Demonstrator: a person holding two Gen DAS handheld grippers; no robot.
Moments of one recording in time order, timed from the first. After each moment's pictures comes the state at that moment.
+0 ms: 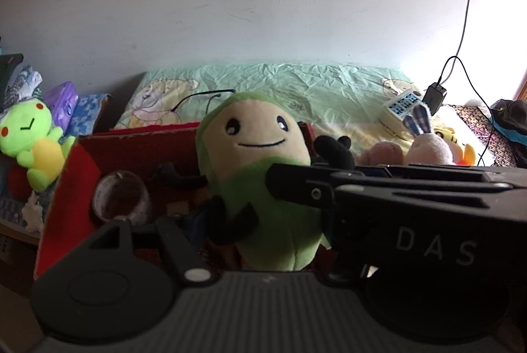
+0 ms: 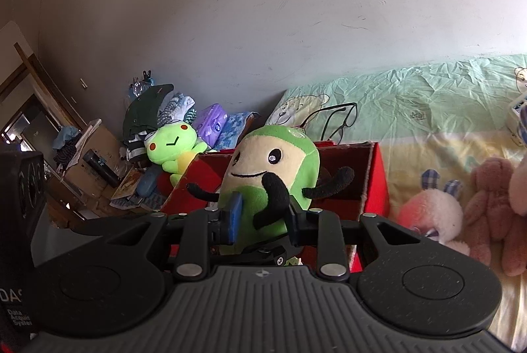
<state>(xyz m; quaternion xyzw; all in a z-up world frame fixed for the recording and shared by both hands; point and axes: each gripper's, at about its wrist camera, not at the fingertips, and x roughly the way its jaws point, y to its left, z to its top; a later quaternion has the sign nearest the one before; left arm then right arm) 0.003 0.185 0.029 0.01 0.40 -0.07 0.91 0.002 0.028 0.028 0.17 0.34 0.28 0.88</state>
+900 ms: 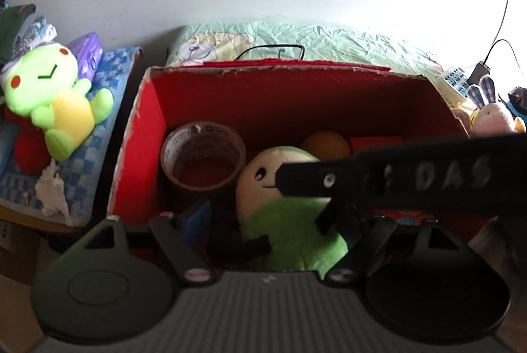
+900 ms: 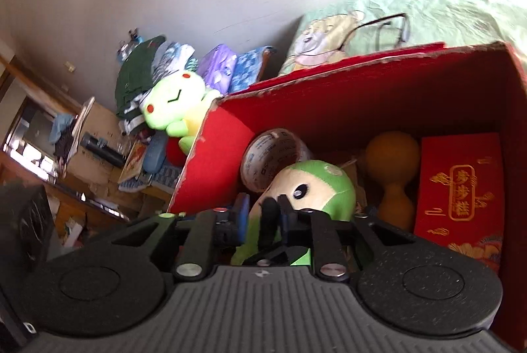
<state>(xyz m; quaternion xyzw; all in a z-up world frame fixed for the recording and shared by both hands) 0.023 0.310 -0.030 0.00 0.44 -0.09 0.89 0.045 0.123 -0.019 0.22 0.45 0.26 0.82</state>
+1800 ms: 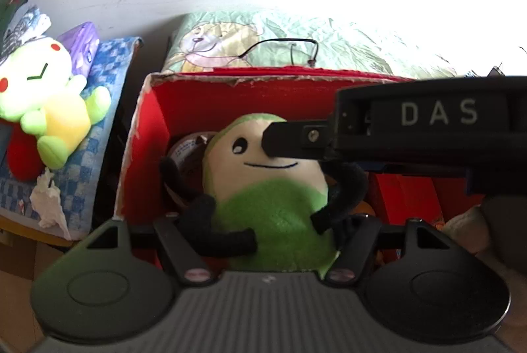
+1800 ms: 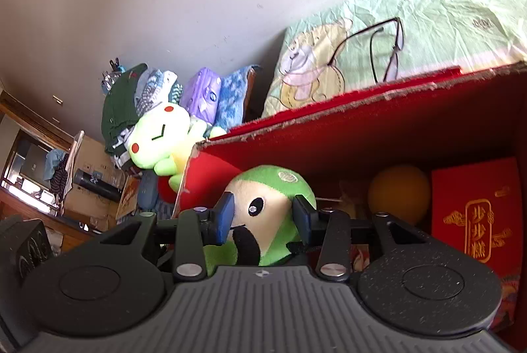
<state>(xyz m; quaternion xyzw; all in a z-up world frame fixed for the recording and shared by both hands) 0.052 0.327 -0.038 -0.01 0.47 -0.08 0.88 0.082 0.133 -0.028 0.26 0.44 0.25 0.82</state>
